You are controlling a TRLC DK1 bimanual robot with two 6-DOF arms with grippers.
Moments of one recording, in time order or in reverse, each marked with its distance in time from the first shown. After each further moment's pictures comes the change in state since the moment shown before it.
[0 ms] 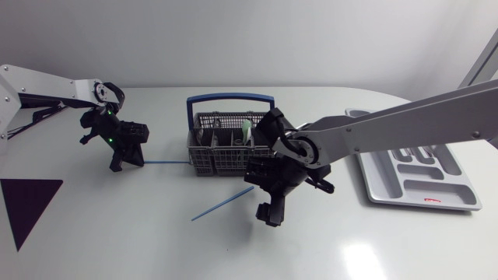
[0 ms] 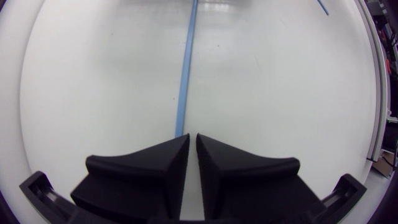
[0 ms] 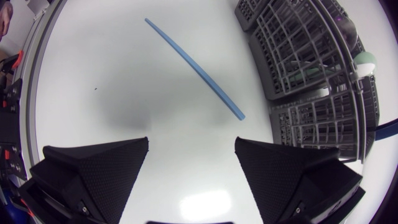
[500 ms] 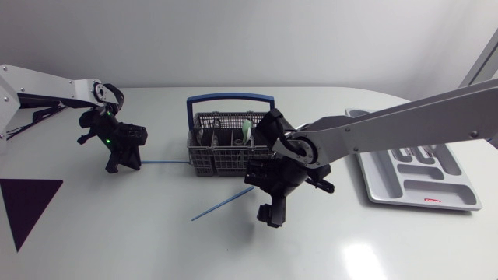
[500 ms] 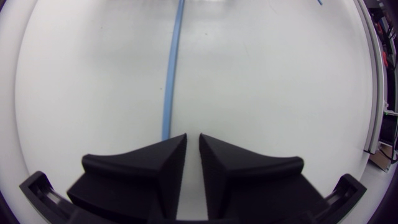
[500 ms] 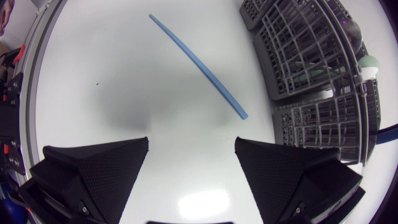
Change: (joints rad) left arm 0.002 -0.004 -0.002 -0.022 -0.037 0.024; right arm 0.000 0.003 0.002 -0.013 0.001 -0.026
